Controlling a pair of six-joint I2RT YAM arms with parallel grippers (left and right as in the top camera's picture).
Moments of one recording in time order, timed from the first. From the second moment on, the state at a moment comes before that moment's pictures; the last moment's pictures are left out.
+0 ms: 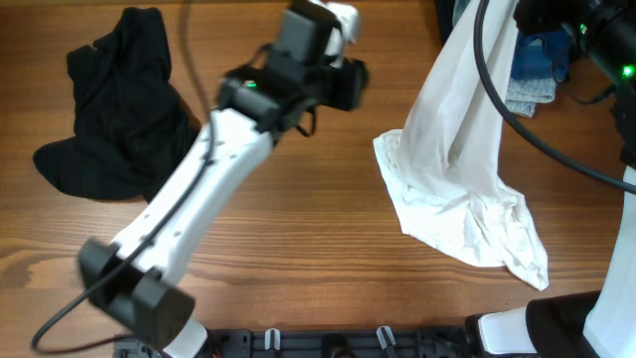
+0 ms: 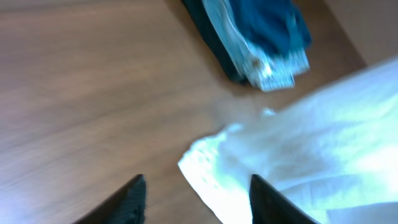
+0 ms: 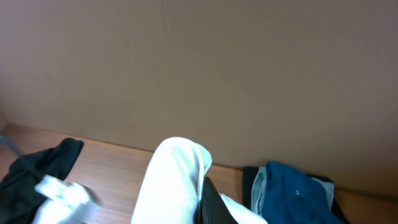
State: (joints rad) left arm -0.59 1.77 1.73 -0.72 0.17 -0.29; right arm 0.12 1.61 2.42 -1.09 -0.11 -0.04
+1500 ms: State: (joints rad) left arm -0.96 1.77 1.21 -0.06 -0.08 -0.40; right arm 0.11 1.64 2.42 -1.12 -0.12 -0.04
